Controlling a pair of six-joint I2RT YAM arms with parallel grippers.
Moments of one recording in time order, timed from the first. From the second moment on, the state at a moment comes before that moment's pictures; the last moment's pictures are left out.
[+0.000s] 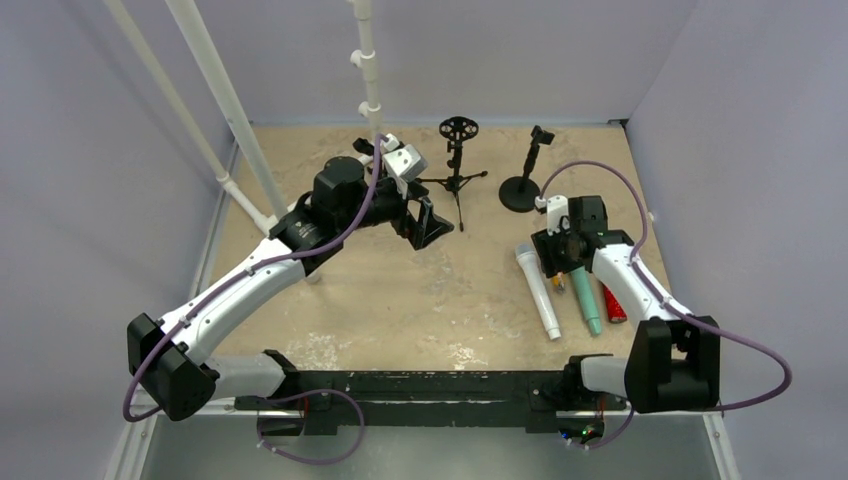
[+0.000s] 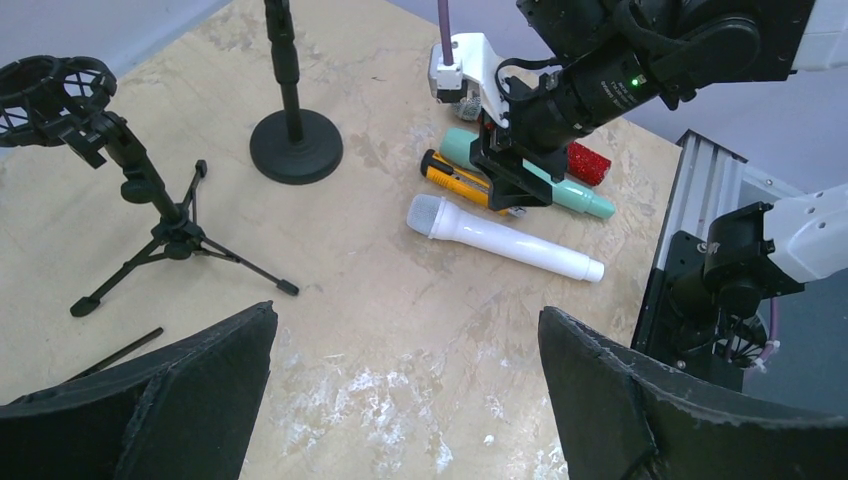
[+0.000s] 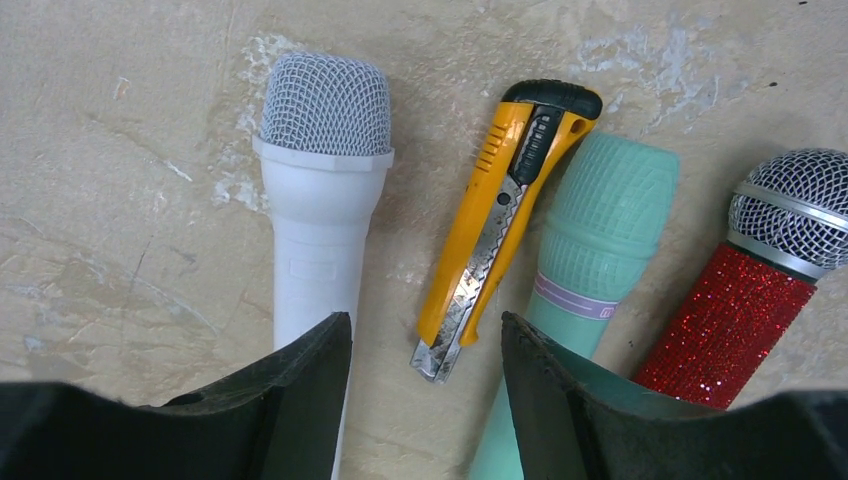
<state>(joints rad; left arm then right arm) -0.68 1.25 1.16 -0.14 0.42 -0.07 0.06 1.26 0.79 -0.57 -0.07 -0.31</state>
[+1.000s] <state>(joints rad) -0.68 1.24 1.13 -0.12 0.44 -0.07 0.06 1.40 0.78 -0.56 -0.01 -0.33</state>
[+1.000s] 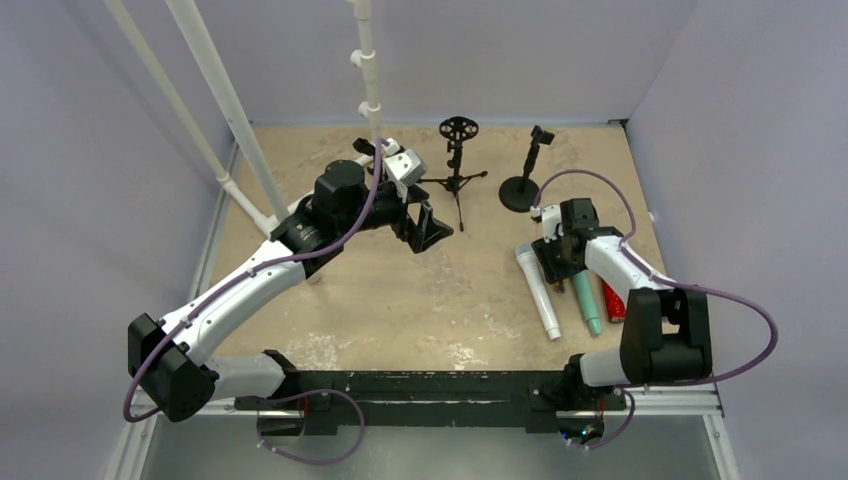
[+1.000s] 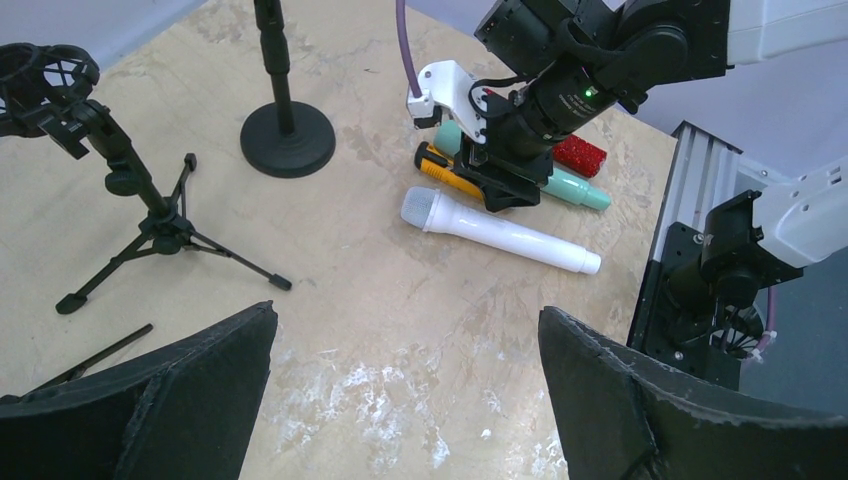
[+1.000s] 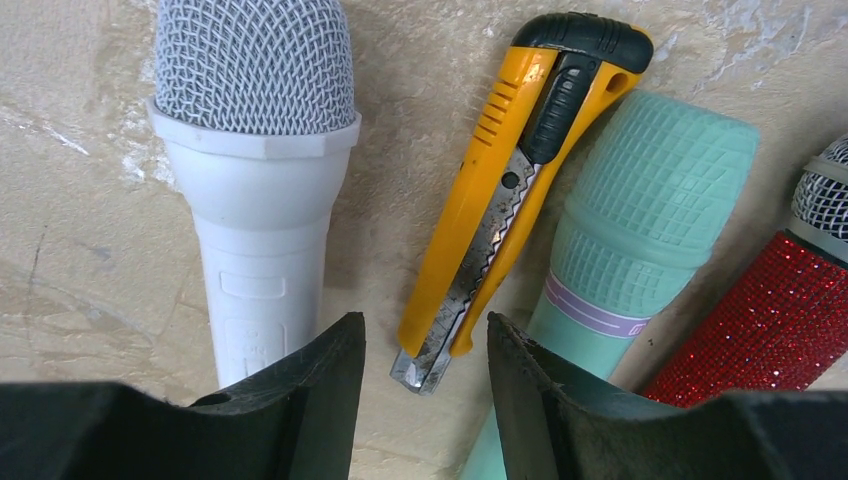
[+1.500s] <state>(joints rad) -0.68 1.24 1.13 -0.11 0.44 -0.07 0.06 1.45 0.78 -0.55 0.01 -0.34</state>
